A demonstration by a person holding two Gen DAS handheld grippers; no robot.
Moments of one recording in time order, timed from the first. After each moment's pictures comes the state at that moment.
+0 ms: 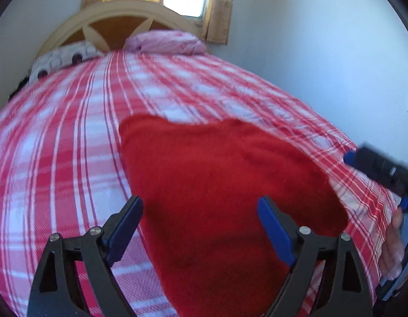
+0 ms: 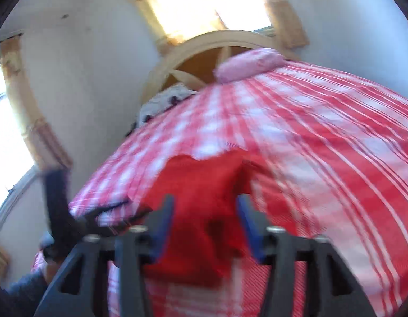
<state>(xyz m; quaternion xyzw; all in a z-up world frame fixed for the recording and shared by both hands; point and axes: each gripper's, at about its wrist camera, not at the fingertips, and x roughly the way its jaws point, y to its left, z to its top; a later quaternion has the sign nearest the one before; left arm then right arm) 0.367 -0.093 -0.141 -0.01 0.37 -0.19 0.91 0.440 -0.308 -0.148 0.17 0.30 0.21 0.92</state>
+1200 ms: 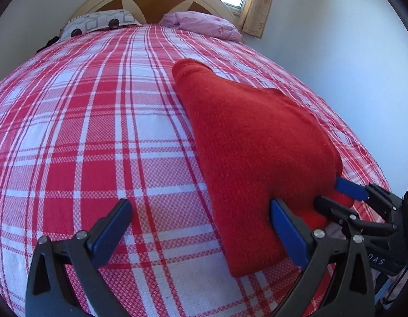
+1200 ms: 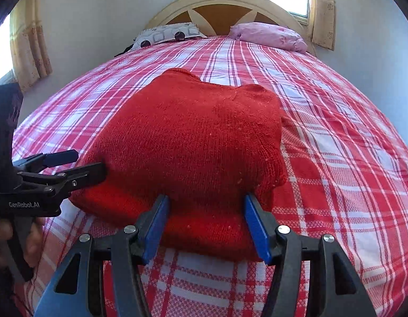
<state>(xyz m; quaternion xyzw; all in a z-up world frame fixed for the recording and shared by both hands) 0.329 -0.050 -0.183 -0.08 0.41 -0.13 0.90 0.410 -0.242 -0.215 -0.06 0.39 0.14 0.91</state>
